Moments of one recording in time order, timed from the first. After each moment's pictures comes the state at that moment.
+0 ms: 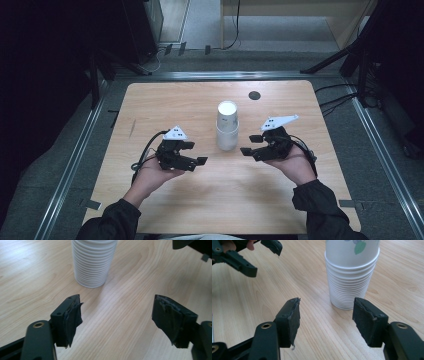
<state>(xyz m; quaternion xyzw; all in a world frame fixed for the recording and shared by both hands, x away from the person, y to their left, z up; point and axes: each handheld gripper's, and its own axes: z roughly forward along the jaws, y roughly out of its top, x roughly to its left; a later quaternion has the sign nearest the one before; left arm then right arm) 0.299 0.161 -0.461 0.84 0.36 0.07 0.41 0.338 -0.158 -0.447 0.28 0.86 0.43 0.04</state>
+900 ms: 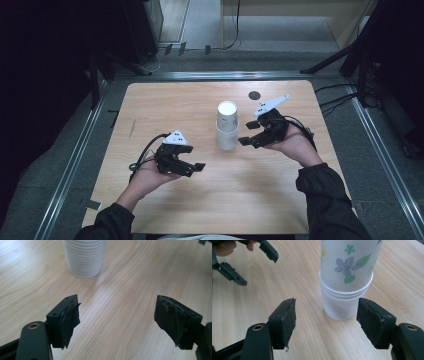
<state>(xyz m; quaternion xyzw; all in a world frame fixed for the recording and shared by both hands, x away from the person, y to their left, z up) 0.293 0.164 -0.467 0.86 0.33 0.06 0.39 0.378 -0.145 -0.420 0.21 0.90 0.39 0.03</state>
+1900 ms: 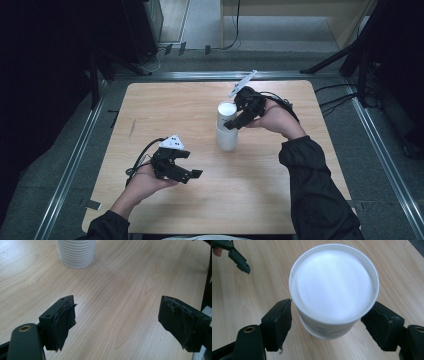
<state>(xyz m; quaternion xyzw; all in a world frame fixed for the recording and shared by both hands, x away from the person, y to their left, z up) 0.282 0.171 -0.467 0.86 0.33 0.03 0.38 0.429 -0.086 -0.392 0.17 0.94 0.30 0.04</state>
